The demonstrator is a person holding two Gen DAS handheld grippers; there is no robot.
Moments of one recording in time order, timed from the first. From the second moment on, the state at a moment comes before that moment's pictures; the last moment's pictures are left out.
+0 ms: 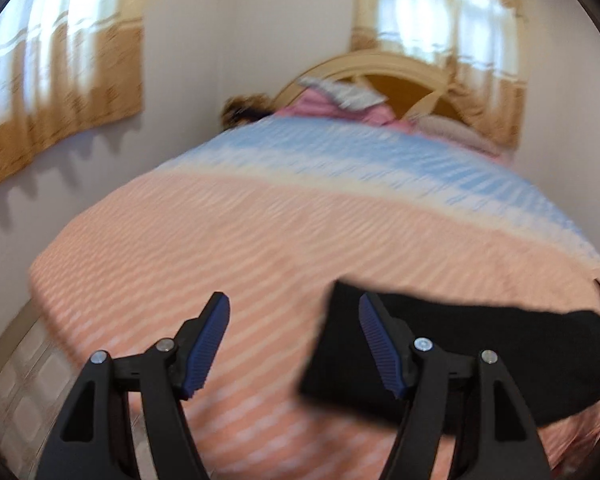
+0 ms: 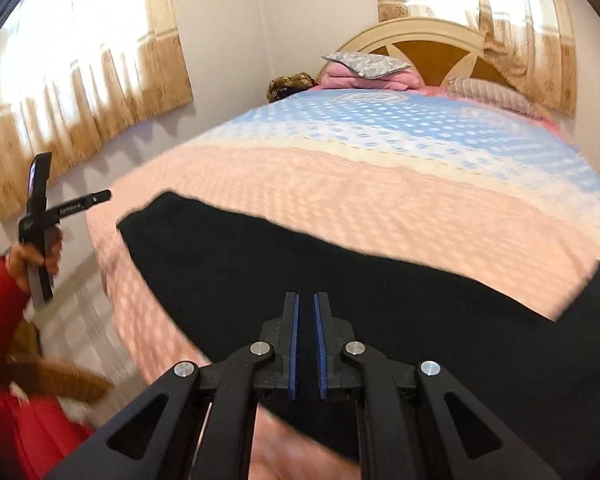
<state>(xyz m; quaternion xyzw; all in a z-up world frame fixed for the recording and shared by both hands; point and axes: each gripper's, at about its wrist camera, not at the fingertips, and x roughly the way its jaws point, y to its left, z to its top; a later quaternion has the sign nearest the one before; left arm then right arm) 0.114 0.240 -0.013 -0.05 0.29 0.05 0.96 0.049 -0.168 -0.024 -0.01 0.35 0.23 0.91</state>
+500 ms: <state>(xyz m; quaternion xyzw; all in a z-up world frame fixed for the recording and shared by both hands) 0.122 0.155 -0.087 0.04 0.35 0.02 0.94 0.089 -0.153 -0.083 0.15 0.46 0.29 0.83</state>
